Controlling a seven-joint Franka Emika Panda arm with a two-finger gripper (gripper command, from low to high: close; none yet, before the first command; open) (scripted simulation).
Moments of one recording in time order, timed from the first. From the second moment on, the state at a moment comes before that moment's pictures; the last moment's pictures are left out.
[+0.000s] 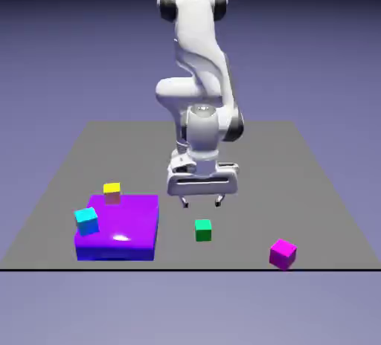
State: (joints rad) arm 0.03 0.13 0.06 -2.61 -0.02 2.66 0.81
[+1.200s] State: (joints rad) arm -0.23 -0.03 -0.40 -2.58 -0.02 2.45 0.78
